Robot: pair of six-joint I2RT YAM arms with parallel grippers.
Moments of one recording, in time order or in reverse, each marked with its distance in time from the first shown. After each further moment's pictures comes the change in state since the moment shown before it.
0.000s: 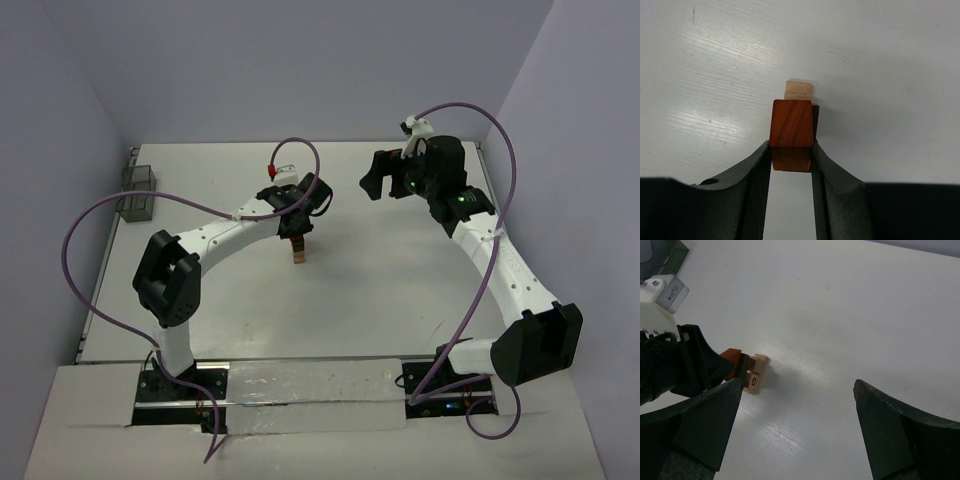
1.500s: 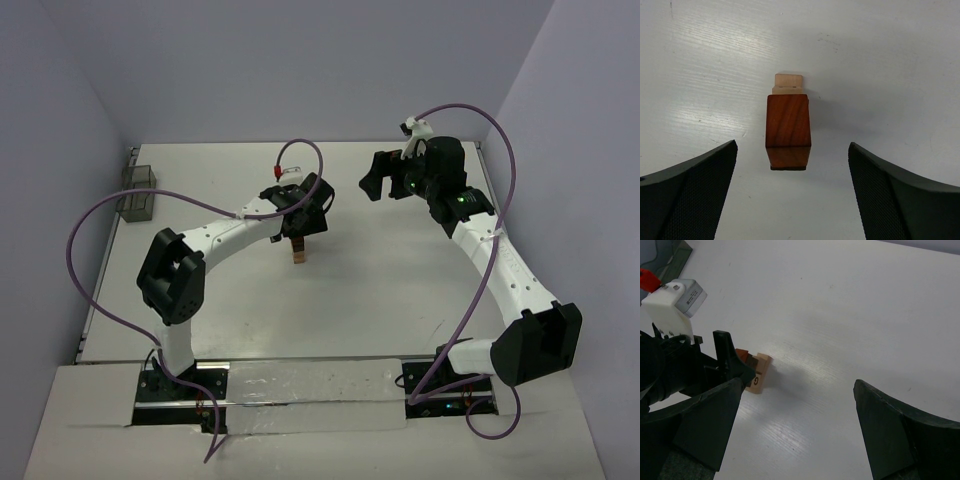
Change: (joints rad) left arm 0.000 0.026 0.014 0.009 0.055 0.043; right arm -0.003 0.000 -0.011 0.010 -0.017 0.008
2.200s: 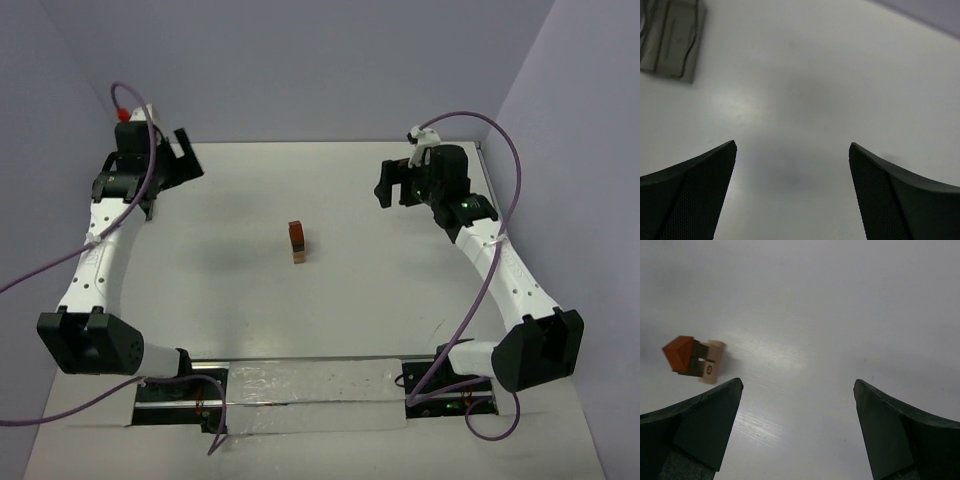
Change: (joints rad) left arm 0.710 -0.492 -0.089 0.139 0.422 0.548; right arm -0.028 -0.030 -0.048 -0.054 0.129 -0.087
